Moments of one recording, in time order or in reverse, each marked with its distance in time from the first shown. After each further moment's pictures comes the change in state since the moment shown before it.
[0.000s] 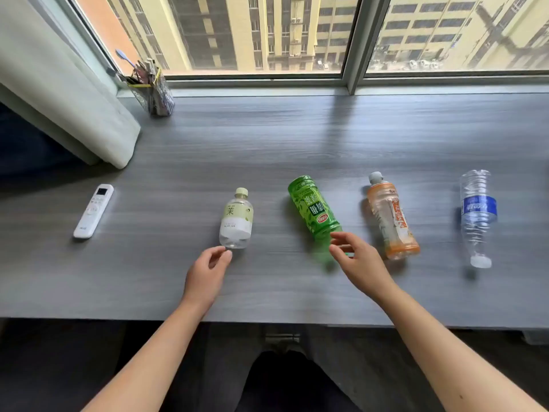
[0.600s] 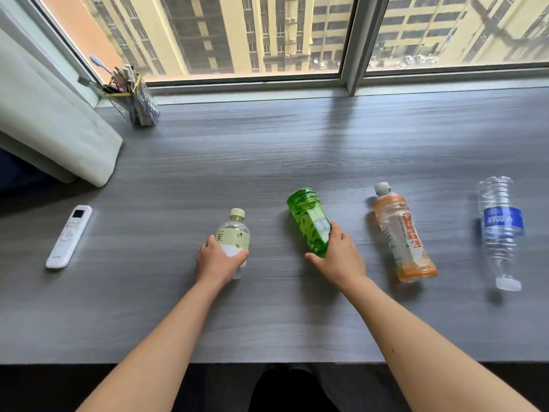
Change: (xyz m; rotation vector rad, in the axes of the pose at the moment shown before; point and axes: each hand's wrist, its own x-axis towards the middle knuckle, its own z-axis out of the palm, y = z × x) left_hand 0.092 0.030 0.049 0.477 0.097 -0.055; right_hand 0.094 0.023 0.043 -0.403 0.021 0.173
